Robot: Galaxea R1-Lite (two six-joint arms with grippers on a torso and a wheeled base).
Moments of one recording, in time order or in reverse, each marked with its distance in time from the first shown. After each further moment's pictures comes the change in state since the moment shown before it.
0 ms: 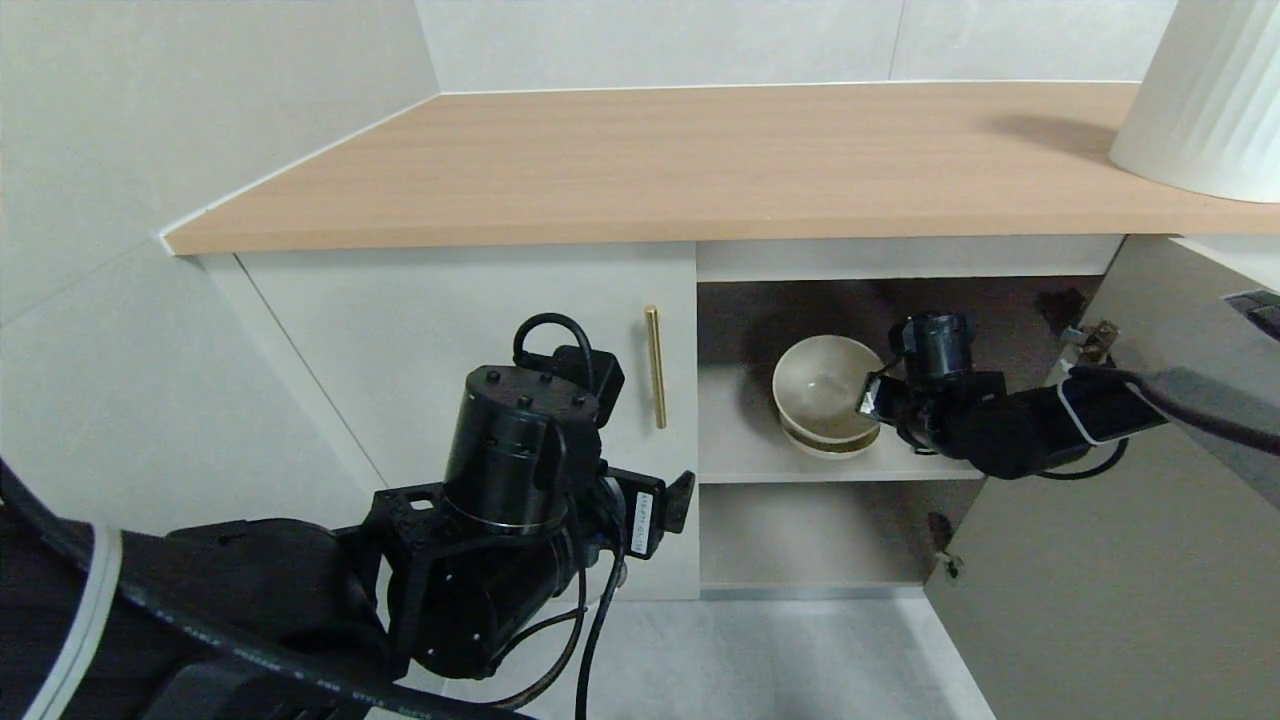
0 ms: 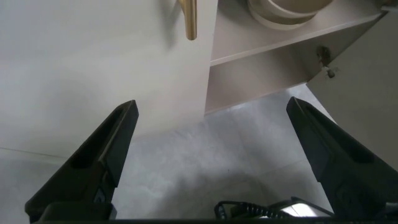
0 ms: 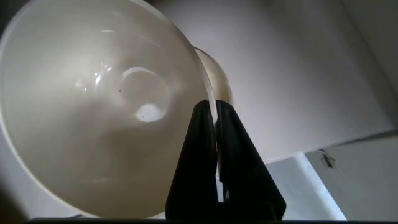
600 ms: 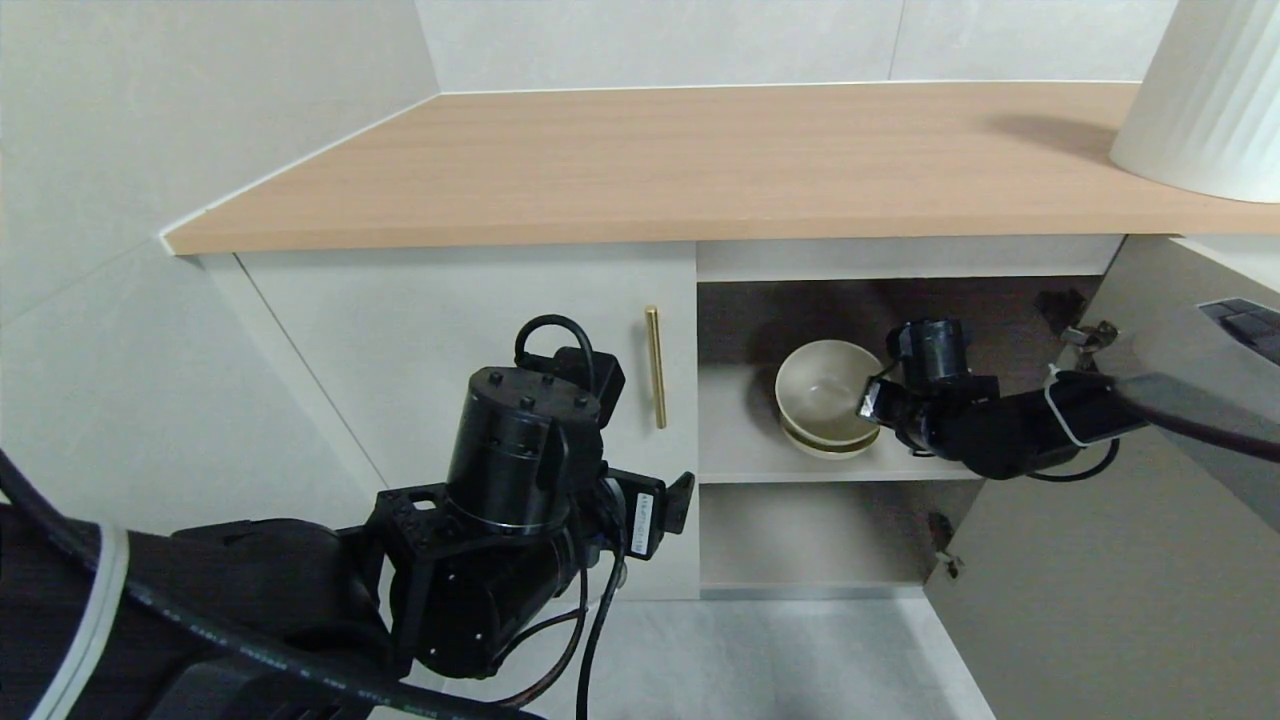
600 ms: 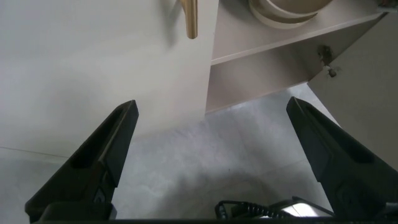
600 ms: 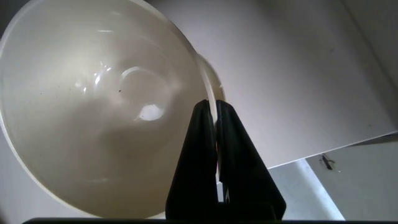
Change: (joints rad) left arm 0.002 0.005 0.000 0.000 0.000 0.000; right arm -0.013 0.039 -0.027 0.001 0.000 0.000
